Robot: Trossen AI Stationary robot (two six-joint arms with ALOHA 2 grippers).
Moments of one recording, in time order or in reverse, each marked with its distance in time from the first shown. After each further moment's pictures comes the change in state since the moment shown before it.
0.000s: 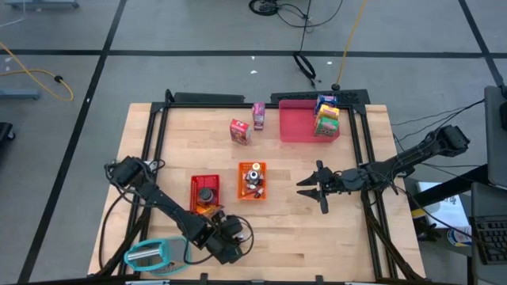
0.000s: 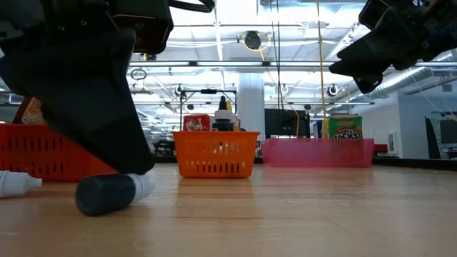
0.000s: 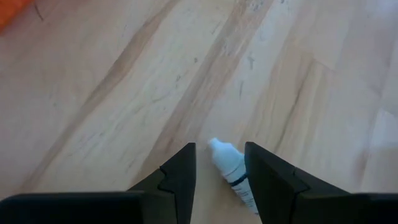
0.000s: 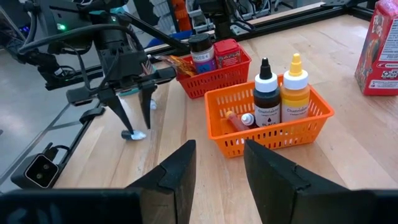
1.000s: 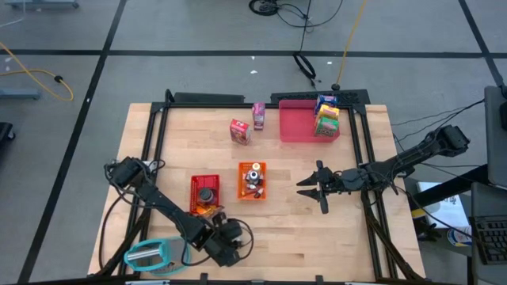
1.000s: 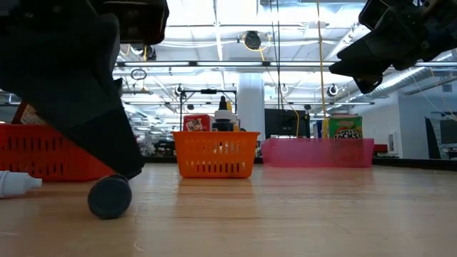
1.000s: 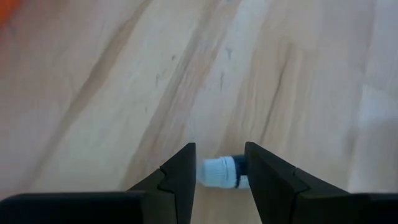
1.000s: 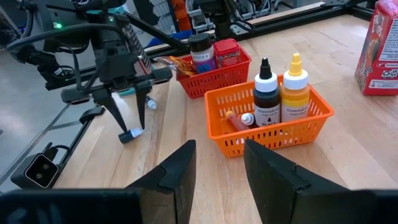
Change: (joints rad) left arm -0.013 0.000 0.000 0.020 0.011 0.094; right arm 0.000 0.000 0.000 -0.001 0.000 0.000
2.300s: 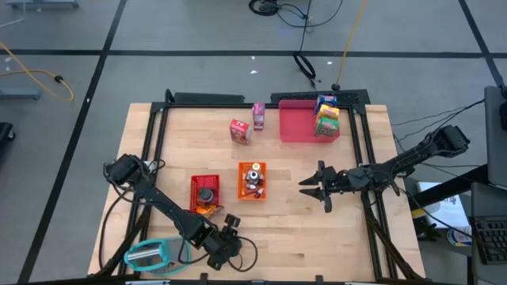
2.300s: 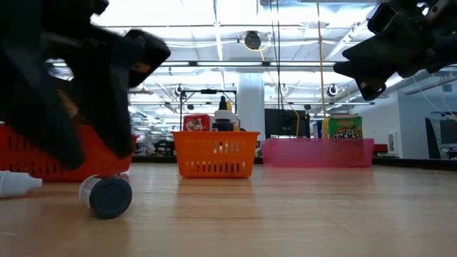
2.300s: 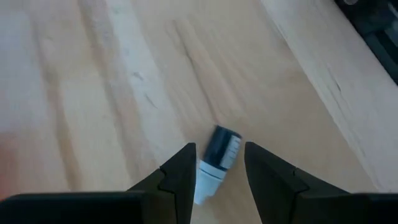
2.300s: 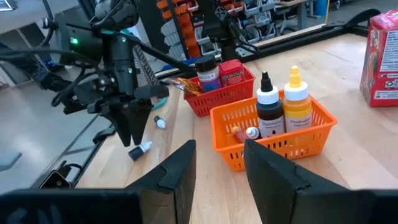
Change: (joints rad) left arm 0.011 -0.037 0.001 0.000 0.150 0.855; right arm 0.000 0.000 -0.132 0.267 0.000 0.000
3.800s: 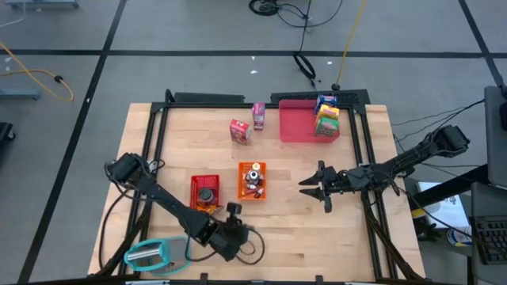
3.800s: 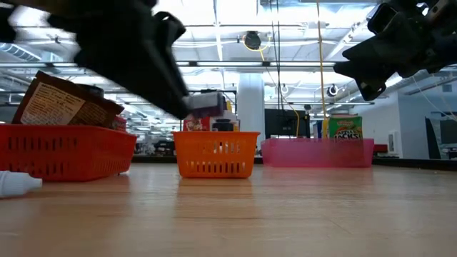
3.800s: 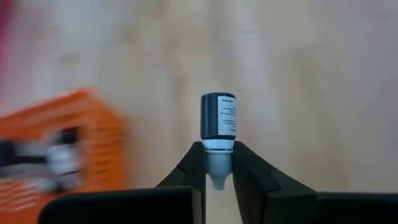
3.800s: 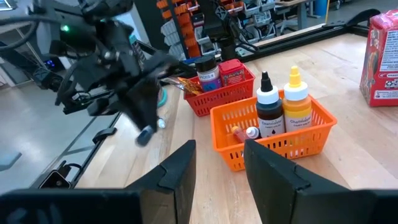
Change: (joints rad) left arm 0.047 0.002 0.105 -0.143 -0.265 -0.086; right arm 0.000 0.000 0.000 -0.001 0.000 0.000
